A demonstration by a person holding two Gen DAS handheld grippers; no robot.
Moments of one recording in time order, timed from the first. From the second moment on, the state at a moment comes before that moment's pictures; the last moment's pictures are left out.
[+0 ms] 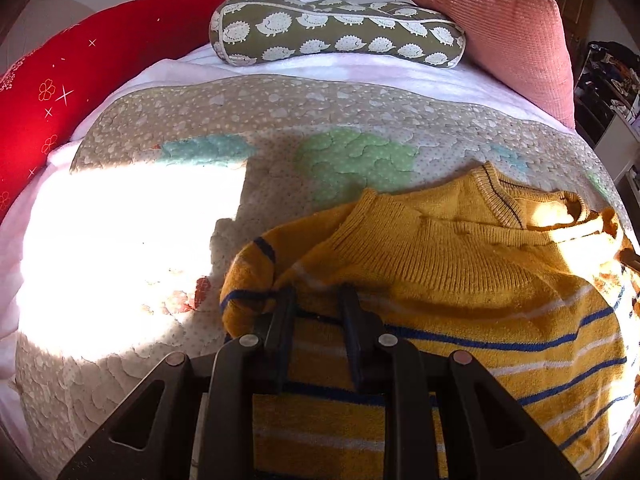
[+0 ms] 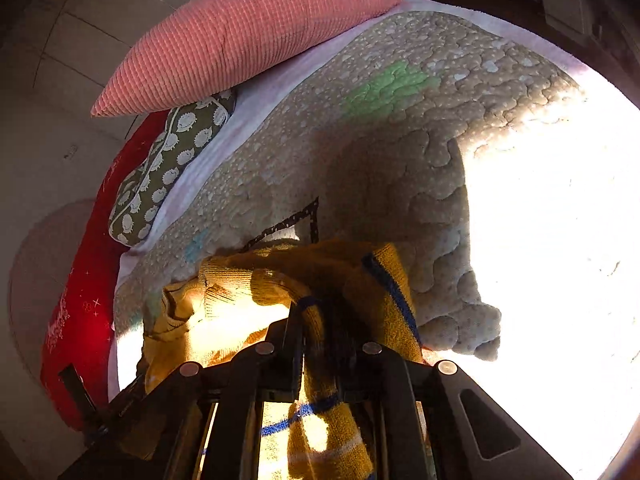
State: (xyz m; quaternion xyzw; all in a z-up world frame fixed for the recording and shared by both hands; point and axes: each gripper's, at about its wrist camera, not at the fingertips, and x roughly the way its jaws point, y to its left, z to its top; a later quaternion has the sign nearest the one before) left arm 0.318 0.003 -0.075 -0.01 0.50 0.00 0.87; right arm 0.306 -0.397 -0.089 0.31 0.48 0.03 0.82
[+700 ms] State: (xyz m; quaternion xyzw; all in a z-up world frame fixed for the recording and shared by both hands) left arm 0.311 0.012 -0.061 -0.04 0.50 -0.01 0.86; right arm 0.248 -0.345 -0.084 0.24 0.47 0.08 0.85
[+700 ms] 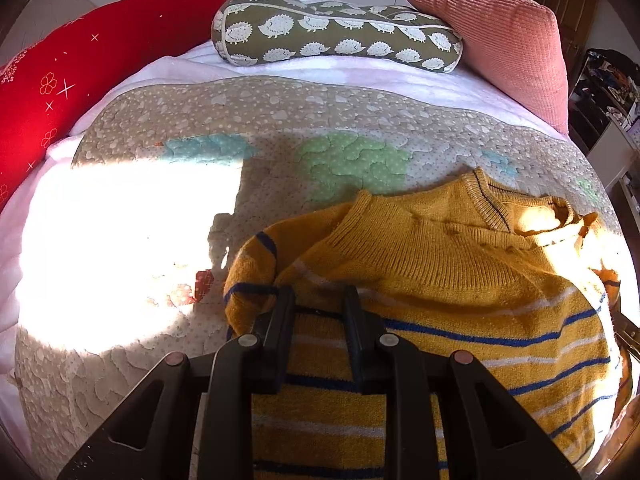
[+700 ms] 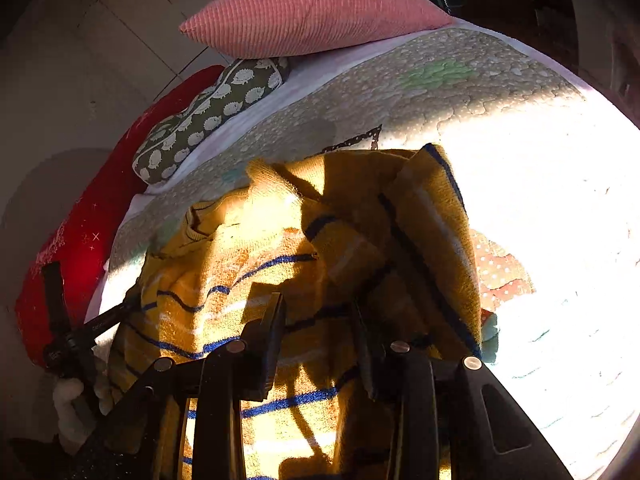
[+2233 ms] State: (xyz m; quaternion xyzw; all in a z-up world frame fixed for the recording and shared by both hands) left arm 0.332 -0.377 -0.072 0.21 0.56 -0.15 0.78; right arm 0.129 -0.409 -0.107 0.35 0.40 0.10 0.84
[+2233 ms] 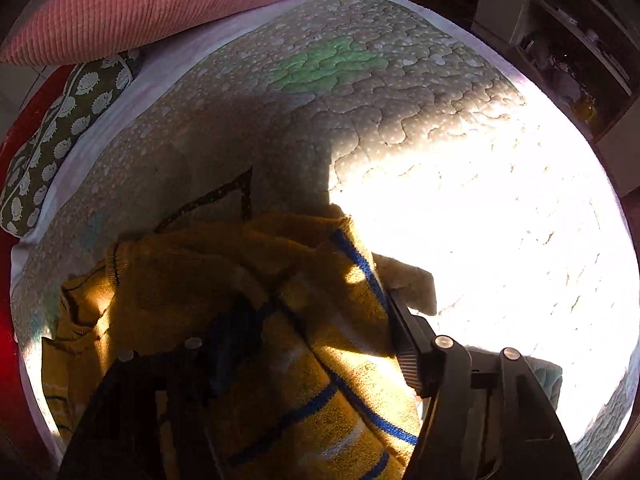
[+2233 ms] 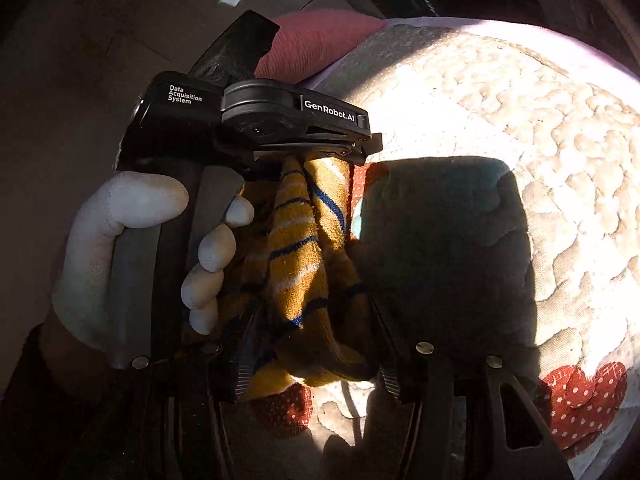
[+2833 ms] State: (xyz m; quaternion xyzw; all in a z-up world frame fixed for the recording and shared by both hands) left arm 0.341 -0.083 0.040 -0.04 0.52 -0.15 0.84; right arm 0.180 -0.185 -0.022 0.24 0.40 0.28 0.84
